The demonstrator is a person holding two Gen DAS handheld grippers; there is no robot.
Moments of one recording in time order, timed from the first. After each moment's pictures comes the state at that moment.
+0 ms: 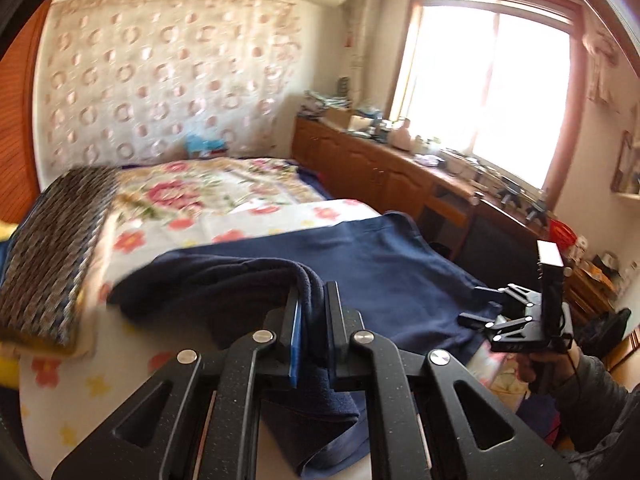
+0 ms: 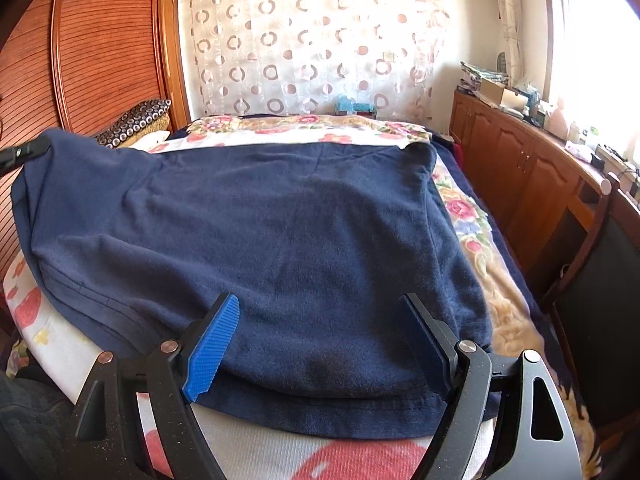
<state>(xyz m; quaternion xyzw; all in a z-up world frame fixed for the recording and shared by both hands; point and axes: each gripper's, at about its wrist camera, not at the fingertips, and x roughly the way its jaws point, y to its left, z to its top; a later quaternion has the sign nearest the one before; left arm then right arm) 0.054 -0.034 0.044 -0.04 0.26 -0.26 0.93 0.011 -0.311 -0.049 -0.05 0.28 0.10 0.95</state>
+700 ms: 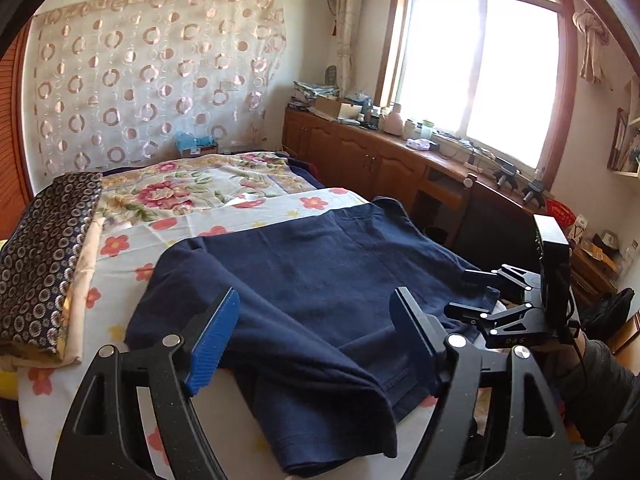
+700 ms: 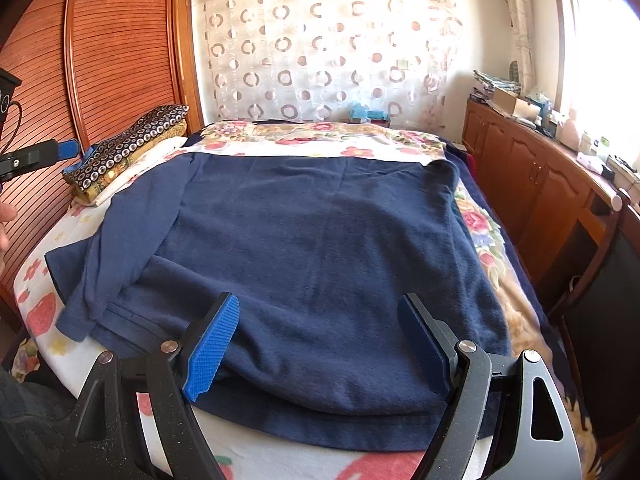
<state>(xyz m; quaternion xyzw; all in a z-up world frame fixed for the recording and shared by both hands) 0.048 -0.046 0.036 -0.02 0.28 -0.26 0.93 0.016 -0.302 -0.054 -0.06 0.27 0.13 0.95</state>
